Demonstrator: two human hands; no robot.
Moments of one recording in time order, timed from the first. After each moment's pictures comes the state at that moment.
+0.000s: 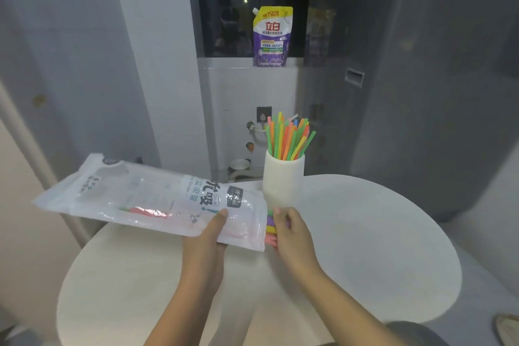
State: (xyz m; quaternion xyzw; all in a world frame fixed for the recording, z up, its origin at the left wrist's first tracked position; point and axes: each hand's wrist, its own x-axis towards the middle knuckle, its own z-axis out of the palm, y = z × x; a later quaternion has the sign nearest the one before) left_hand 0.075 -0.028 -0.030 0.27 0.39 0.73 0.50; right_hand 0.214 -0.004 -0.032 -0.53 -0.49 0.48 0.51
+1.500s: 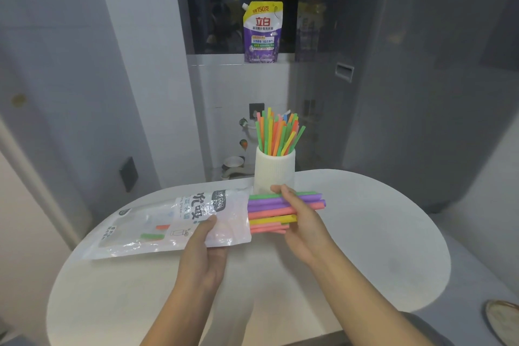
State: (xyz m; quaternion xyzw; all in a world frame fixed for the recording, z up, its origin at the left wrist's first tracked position) left_hand 0.086 -0.026 -0.035 0.09 0.30 0.74 0.59; right_hand 0.244 0.007 -0.007 -0.34 -0.34 0.69 0.54
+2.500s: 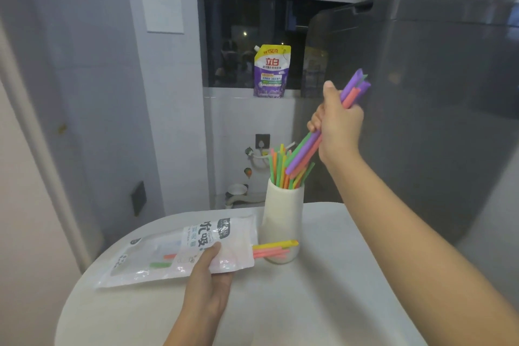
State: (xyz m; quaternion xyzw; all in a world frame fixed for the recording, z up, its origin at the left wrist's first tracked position) left_hand 0.073 -0.025 -0.034 0.06 0.27 0.74 0.62; right_hand 0.236 0.050 0.189 -0.34 -0.42 0.36 0.76
